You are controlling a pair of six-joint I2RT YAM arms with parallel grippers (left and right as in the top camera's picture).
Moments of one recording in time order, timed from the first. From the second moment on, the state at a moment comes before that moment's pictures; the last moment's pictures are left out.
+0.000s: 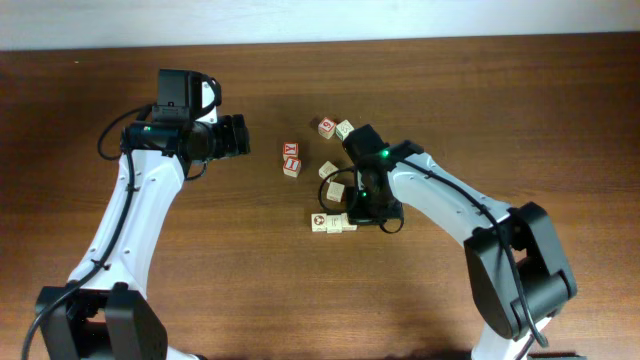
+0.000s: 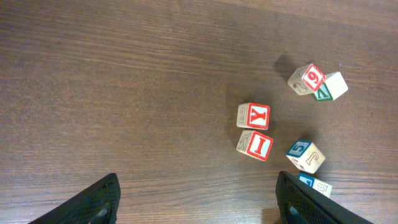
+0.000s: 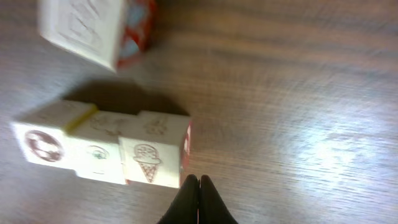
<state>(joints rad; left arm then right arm) -0.09 1.66 1.40 -0.74 0.12 -0.23 0.49 1.90 1.32 -0.93 -0.15 0.43</state>
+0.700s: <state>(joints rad) -0.09 1.66 1.40 -0.74 0.07 -0.23 0.66 1.97 1.31 -0.86 -0.16 0.71</state>
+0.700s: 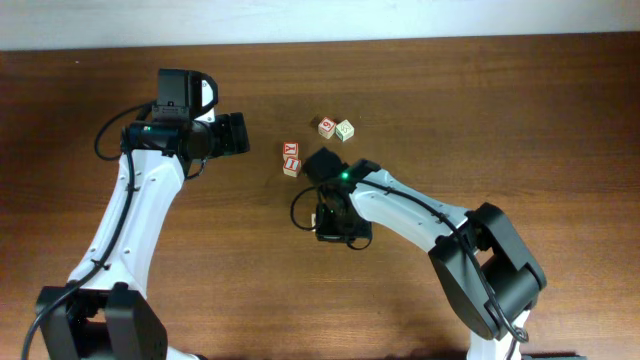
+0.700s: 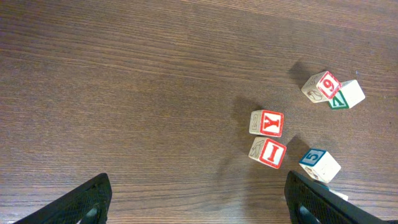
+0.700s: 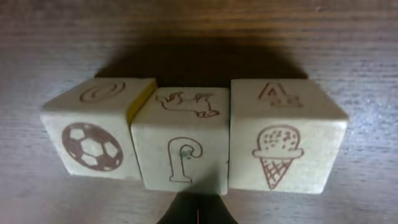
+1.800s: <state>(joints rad) -0.09 1.67 1.40 -0.74 0.07 -0.23 0.64 1.98 1.35 -0.70 -0.01 0.62</state>
